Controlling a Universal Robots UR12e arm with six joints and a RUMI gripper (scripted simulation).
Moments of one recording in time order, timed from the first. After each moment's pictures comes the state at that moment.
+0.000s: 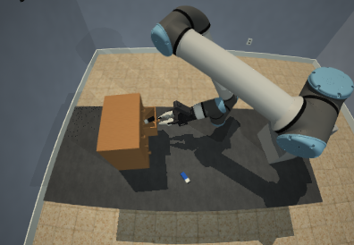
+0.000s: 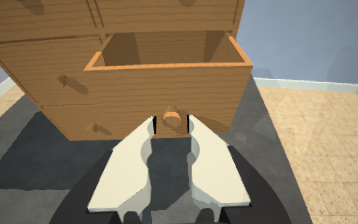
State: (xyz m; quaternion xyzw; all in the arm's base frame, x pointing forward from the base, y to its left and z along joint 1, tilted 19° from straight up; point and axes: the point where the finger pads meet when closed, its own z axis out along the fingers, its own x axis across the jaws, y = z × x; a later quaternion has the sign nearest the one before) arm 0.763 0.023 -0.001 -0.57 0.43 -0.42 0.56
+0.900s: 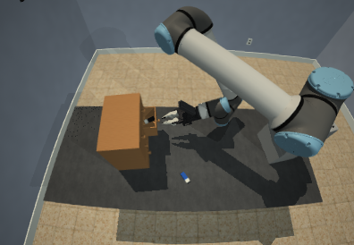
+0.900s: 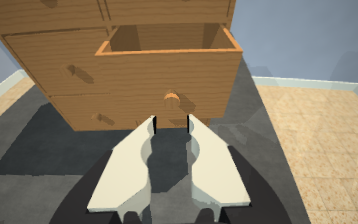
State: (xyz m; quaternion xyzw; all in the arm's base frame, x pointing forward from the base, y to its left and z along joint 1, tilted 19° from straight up) arm 0.739 0.016 -0.010 -0.57 0.43 -0.42 0.56
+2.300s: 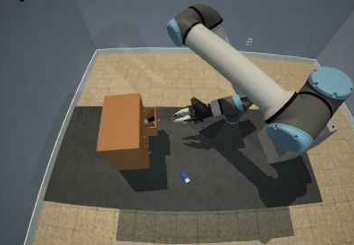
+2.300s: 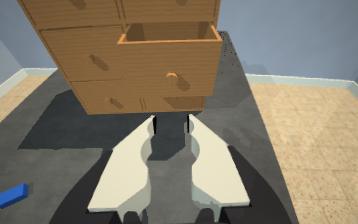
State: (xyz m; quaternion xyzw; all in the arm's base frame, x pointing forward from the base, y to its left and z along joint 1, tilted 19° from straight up) arm 0.674 -0.003 -0.015 -0.57 0.43 -0.42 0.56
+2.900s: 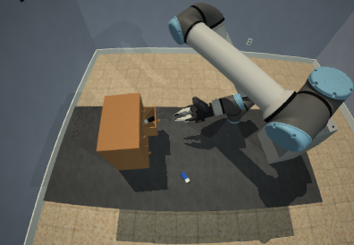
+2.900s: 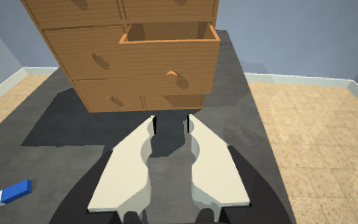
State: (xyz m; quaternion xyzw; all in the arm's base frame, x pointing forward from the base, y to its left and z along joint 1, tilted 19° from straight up) arm 0.666 -0.005 -0.014 -0.57 0.44 -0.42 0.56
